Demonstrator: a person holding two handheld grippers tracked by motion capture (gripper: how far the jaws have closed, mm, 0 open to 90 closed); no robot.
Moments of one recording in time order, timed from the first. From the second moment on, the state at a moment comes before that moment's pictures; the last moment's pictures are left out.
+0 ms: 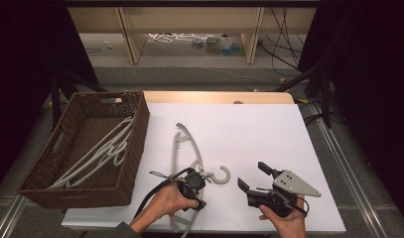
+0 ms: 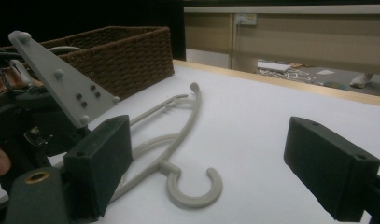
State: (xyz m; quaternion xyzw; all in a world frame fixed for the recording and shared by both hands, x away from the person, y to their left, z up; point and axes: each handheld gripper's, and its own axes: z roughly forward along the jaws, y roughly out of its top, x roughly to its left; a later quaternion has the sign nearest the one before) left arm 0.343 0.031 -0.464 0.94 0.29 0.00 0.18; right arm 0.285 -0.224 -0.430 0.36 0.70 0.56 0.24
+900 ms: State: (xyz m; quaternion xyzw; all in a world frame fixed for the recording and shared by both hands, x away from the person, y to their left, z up) left arm 0.364 0.039 -0.463 0.94 0.28 -0.03 0.20; right arm 0.288 -0.224 -0.431 0.35 0.70 0.57 0.26
